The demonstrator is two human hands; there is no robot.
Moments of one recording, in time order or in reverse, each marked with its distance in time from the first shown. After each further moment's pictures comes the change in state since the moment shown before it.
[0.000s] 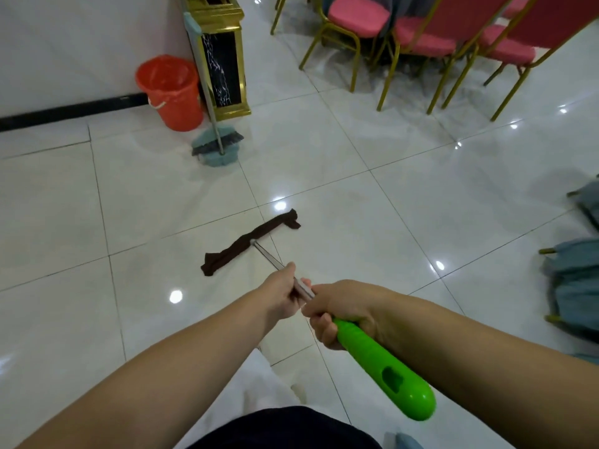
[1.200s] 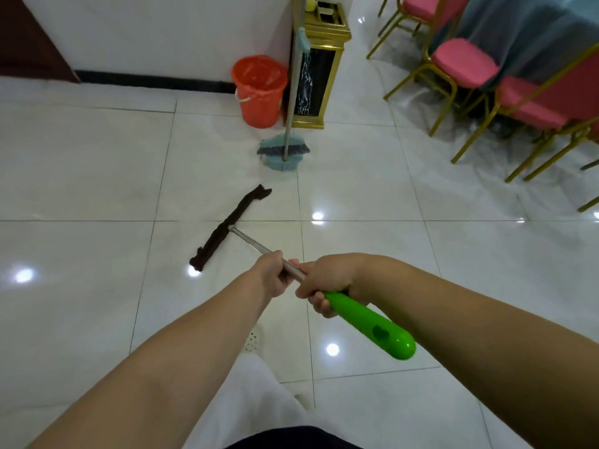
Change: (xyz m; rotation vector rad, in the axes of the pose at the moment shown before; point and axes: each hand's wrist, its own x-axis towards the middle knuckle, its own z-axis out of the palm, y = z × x) left_hand 0.041 0.115 -0.072 -0.468 0.016 0.199; right_hand 0.069 -0.146 0.064 -0.719 -0.092 0.005
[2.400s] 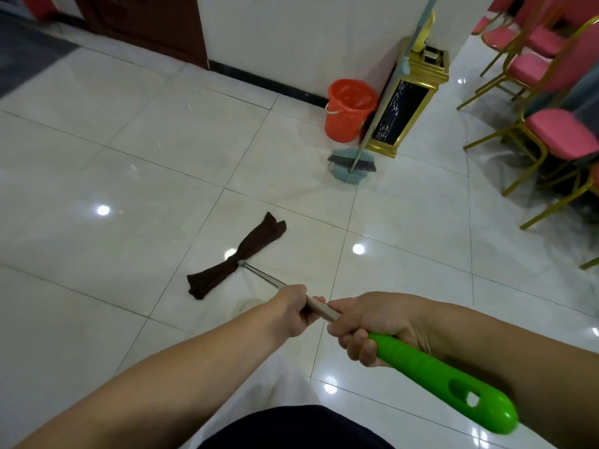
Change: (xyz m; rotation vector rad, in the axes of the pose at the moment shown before) left_hand -0.108 -0.154 -0.069 -0.157 0.179 0.051; right_hand -0.076 0.128 0.071 -0.109 -0.157 0.082
